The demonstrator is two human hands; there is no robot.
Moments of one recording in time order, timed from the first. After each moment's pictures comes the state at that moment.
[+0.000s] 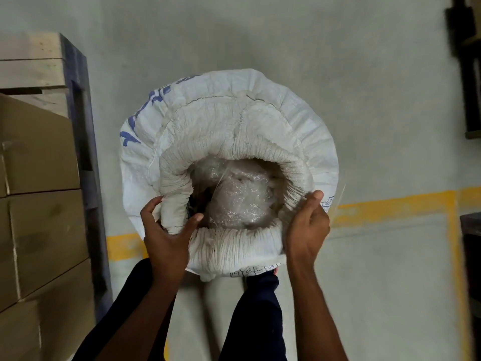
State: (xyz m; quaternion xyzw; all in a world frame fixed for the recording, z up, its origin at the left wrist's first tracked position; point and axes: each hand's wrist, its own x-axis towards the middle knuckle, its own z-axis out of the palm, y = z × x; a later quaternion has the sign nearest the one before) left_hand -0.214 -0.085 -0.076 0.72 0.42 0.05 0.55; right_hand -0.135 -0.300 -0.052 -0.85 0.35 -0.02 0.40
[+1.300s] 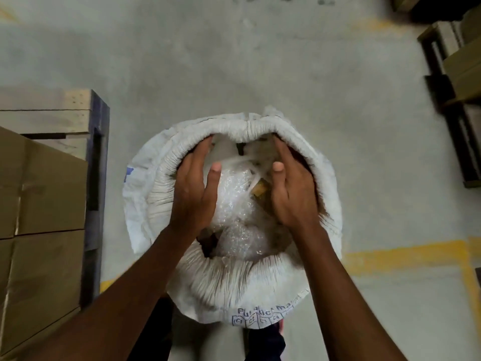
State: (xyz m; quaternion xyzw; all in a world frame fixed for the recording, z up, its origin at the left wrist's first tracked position) left_hand -0.036 -0.066 -0.062 0.86 0.14 0.13 0.48; right_hand 0.012 -0.258 -0.023 -0.89 -0.12 -0.01 0.43
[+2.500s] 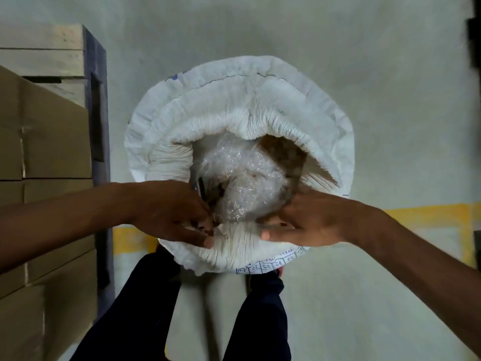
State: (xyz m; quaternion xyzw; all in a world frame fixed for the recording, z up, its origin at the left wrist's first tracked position) left_hand -0.119 0.008 -0.041 0.79 -0.38 -0.40 0.27; right_hand -0.055 -0.301 0.021 -0.73 -0.42 0.54 0.02
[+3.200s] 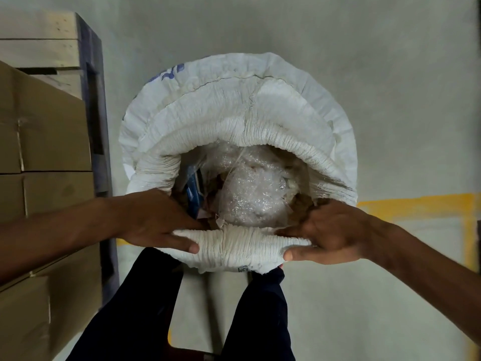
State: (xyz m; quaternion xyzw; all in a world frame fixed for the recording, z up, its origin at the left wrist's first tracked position) left_hand -0.147 0.011 -0.030 0.76 -0.34 -0.53 0.15; right_hand -0.088 -0.356 0.004 -0.74 -0.48 0.47 0.01
